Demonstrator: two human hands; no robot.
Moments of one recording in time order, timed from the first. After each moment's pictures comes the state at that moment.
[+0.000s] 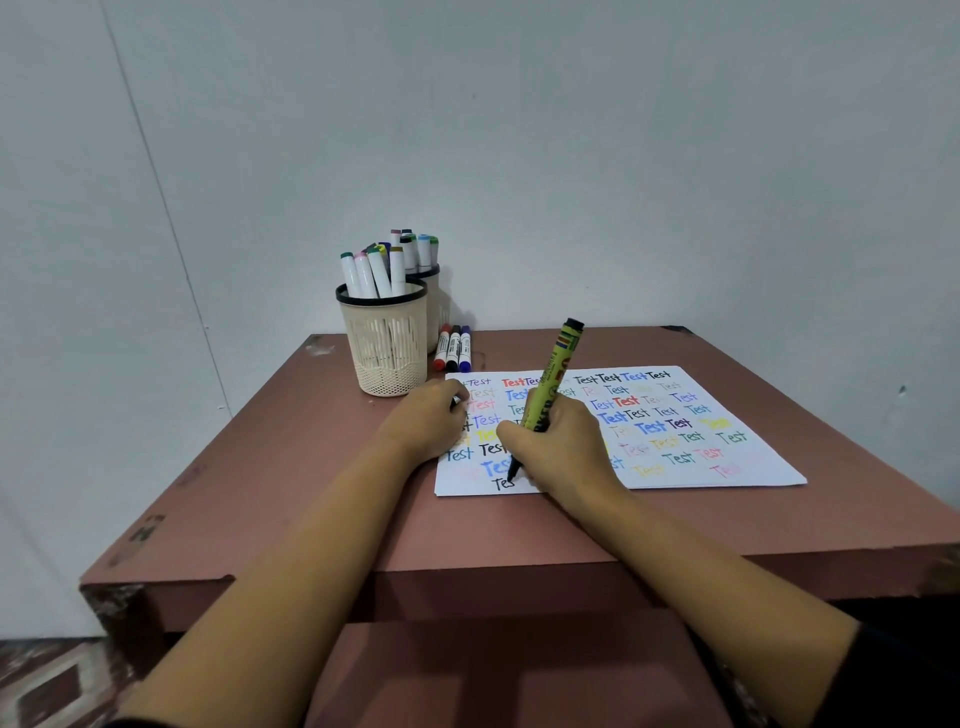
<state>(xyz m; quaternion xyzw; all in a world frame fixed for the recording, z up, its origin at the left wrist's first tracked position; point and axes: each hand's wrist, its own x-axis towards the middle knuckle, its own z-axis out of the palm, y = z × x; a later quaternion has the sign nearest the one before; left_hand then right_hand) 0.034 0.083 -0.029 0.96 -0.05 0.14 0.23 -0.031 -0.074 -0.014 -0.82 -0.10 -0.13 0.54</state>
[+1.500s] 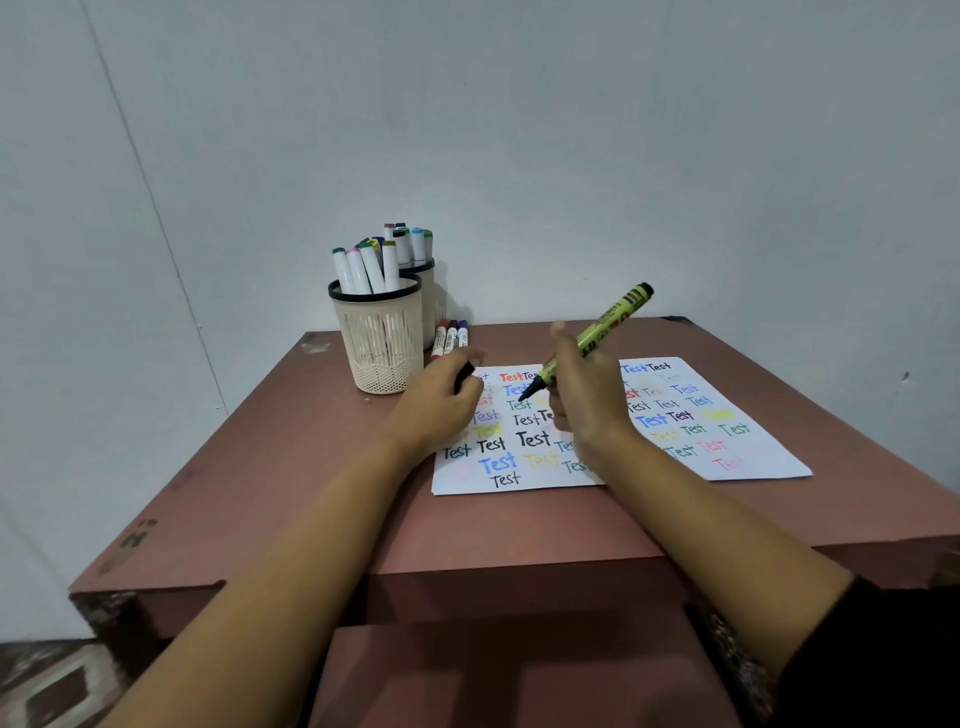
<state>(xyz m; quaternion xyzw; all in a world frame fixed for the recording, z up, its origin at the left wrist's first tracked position) 0.013 0.064 -0.009 0.90 -0.11 0.21 0.37 0.003 -0.081 0.011 -0.68 0.00 -0.12 0.72</state>
